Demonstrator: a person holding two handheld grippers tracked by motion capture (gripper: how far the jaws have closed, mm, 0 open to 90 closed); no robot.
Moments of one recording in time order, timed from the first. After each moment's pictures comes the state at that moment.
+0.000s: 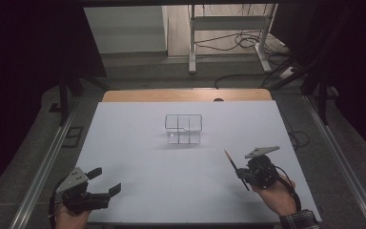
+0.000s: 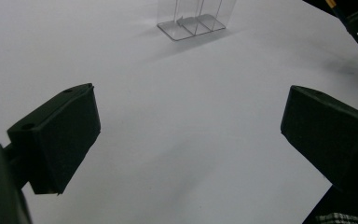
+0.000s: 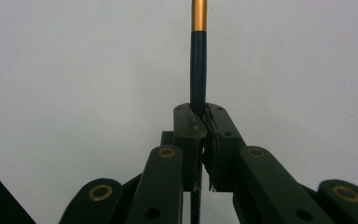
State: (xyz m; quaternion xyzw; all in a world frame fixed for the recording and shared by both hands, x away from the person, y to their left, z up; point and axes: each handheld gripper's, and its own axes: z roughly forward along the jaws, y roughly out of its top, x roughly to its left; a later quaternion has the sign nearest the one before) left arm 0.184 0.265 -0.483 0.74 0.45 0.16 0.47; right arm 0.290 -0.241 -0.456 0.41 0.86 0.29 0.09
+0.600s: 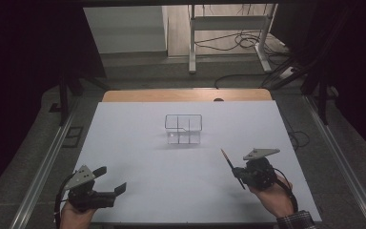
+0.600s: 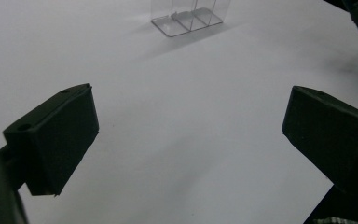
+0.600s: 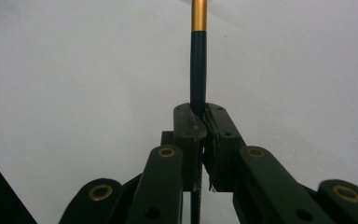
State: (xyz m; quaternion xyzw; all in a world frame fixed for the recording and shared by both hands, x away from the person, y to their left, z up) left arm 0.191 0.249 -0.479 0.75 0.45 0.16 0.46; right arm 0.283 -0.234 -0.454 0.38 0.86 0.32 0.10
